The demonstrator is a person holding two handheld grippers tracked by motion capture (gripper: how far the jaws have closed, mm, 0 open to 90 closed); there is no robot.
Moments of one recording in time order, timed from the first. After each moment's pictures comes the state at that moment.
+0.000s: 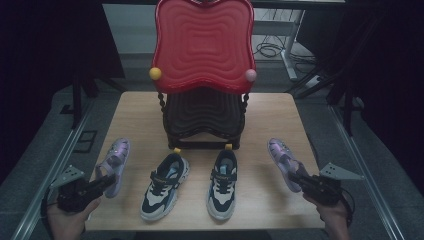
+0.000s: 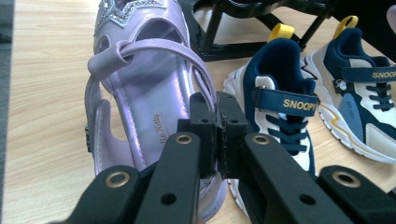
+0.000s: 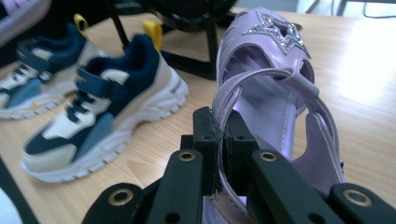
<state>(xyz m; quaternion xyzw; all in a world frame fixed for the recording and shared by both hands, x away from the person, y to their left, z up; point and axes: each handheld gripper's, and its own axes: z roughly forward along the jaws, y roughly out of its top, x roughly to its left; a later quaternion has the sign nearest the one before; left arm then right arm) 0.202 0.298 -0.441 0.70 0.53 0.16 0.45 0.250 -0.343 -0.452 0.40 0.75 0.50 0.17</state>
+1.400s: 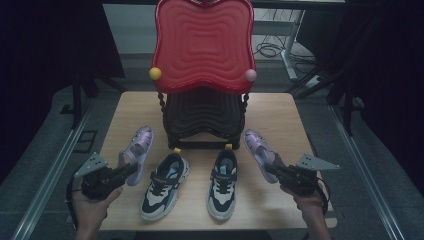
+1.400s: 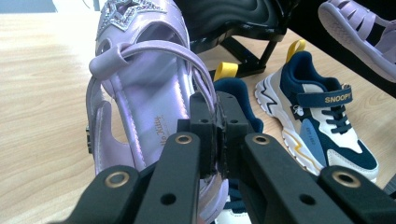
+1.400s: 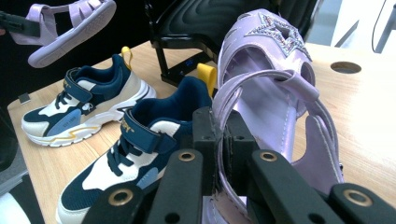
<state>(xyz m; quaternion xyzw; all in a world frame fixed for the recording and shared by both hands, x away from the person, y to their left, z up) 0.225 0.249 -0.421 0.72 0.47 0.17 0.49 0.268 -0.283 -0.439 0.34 0.75 0.54 0.15</state>
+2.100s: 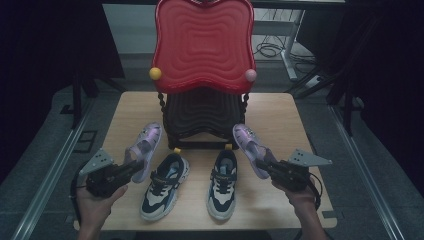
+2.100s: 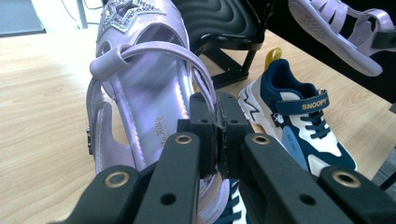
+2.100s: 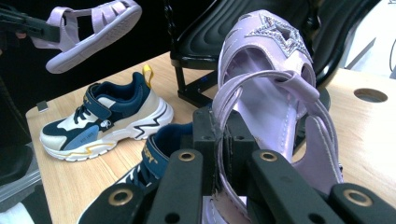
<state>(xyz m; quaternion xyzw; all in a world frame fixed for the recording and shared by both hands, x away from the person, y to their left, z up) 0.228 0.231 -0.403 0.73 0.43 0.17 0.50 0.273 -0.258 -0.423 0.31 0.76 0.56 0.15</state>
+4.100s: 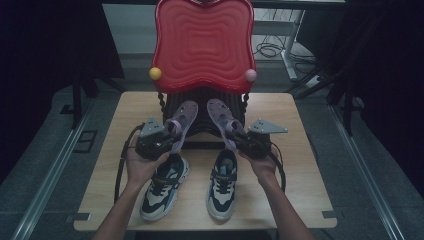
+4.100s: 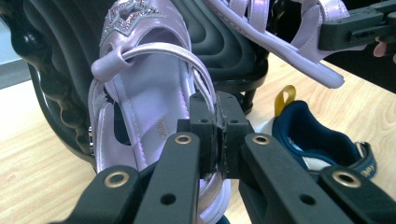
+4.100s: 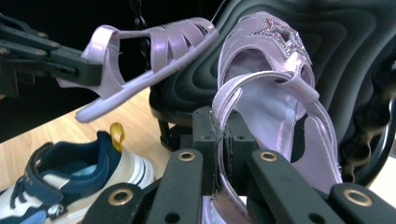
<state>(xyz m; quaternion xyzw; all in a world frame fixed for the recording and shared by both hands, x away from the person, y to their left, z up) 0.326 0.145 -0.397 0.77 0.38 0.20 0.47 0.348 -0.169 -0.407 0.32 0.75 0.55 0.18</state>
